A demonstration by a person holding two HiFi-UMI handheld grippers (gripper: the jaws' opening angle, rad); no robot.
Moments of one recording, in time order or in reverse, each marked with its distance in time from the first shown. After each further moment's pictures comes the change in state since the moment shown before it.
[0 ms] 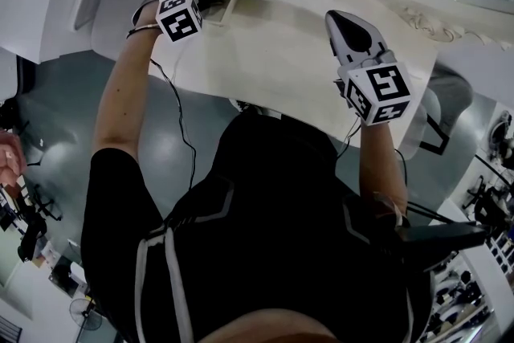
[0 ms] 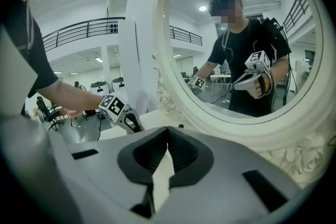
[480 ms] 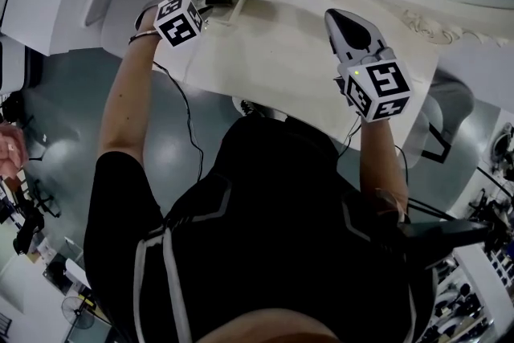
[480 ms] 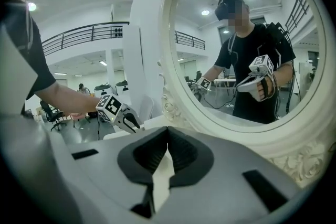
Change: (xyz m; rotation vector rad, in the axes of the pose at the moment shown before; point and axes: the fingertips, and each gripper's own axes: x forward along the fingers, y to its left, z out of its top) left arm -0.038 -0.002 0.003 -0.071 -0.068 0.092; right arm -0.008 0.012 0.016 -0.015 -0.050 0.035
